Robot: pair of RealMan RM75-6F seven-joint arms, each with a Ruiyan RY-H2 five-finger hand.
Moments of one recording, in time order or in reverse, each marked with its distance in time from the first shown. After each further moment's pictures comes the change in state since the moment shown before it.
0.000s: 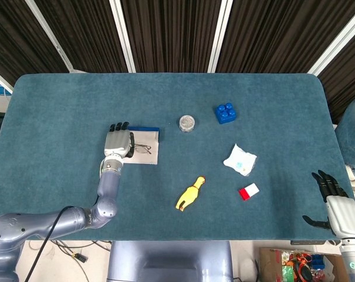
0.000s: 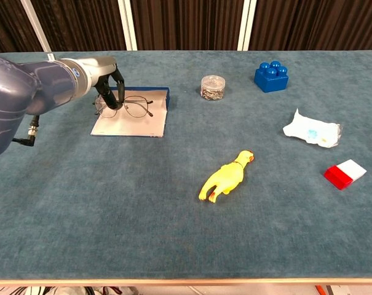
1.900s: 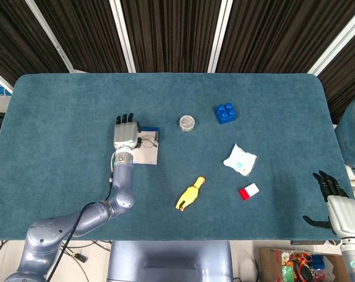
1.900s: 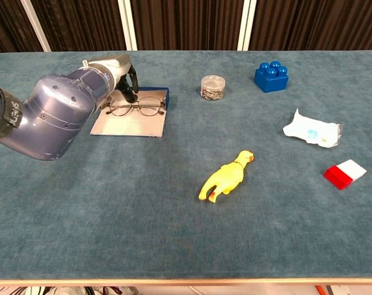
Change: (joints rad) left arm -0.095 -0.235 -0.115 0.421 0.114 -0.075 -0.018; right arm 0.004 0.015 0.004 -0.023 0.032 -0.030 0.009
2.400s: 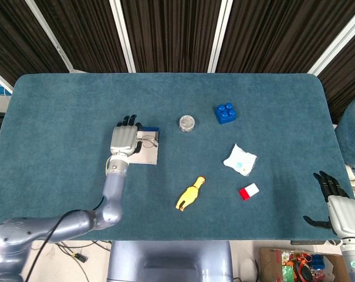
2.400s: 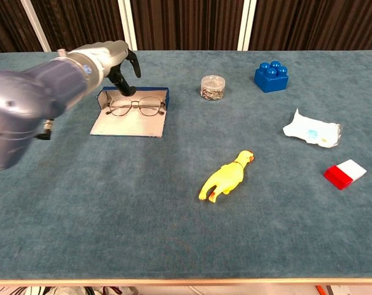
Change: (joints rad) left arm 0.152 0.205 0.088 -0.479 0.125 0.152 -0.015; right arm -0.001 0.000 0.003 -0.005 0.010 -0.001 -0.002
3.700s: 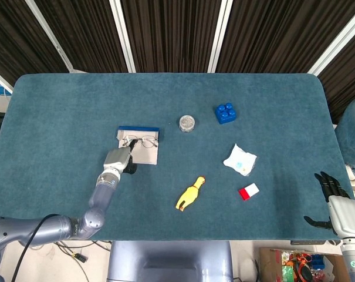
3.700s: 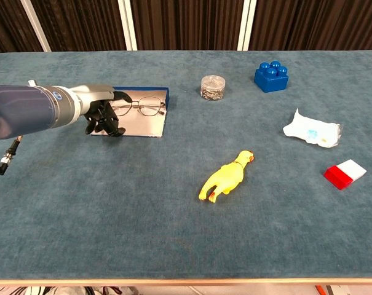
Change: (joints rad) left arm 0.021 0.122 0.123 -0.126 -0.245 -0.173 -0.178; right arm 0.000 0.006 0.002 -0.013 0.022 -0.014 -0.014
